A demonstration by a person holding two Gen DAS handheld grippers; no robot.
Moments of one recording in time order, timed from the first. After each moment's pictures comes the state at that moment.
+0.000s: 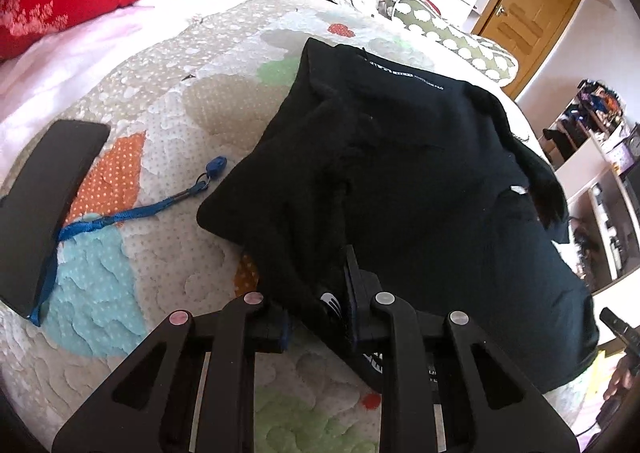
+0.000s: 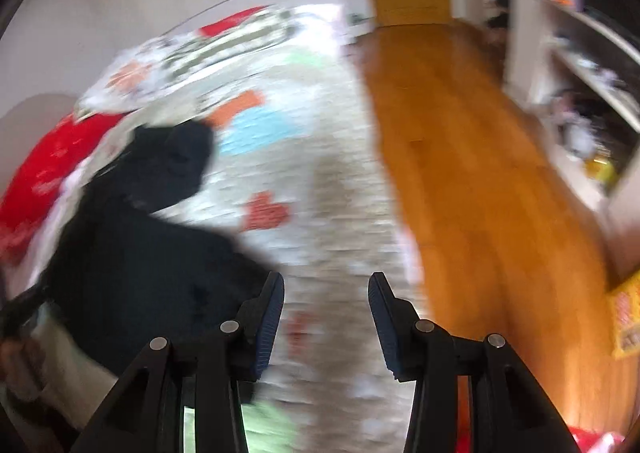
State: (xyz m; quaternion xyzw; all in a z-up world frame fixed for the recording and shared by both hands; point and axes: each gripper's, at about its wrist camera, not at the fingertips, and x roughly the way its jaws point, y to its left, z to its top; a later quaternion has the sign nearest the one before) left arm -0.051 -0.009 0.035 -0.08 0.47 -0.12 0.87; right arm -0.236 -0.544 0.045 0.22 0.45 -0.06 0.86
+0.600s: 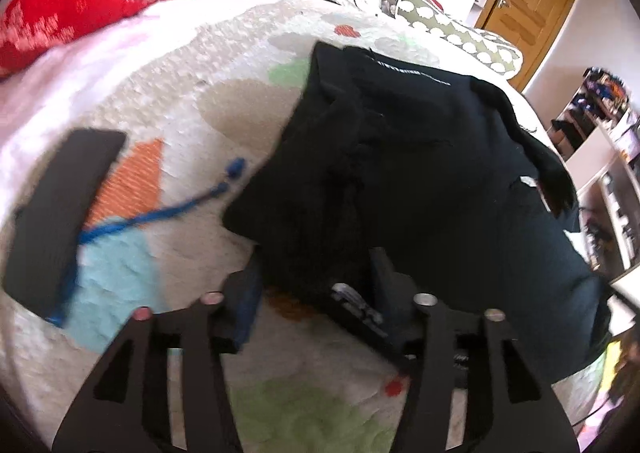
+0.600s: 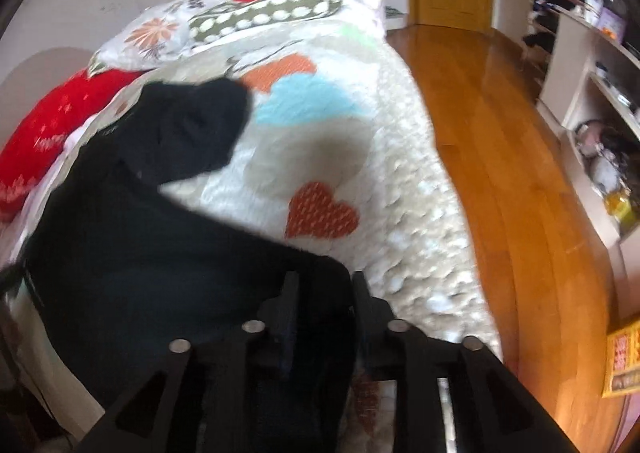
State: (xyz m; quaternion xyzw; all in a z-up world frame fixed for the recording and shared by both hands) left arm -0.056 0.000 0.042 -0.05 0.47 -0.10 0.88; right arm -0.182 -0.512 0.023 0.16 0.47 -0.06 0.87
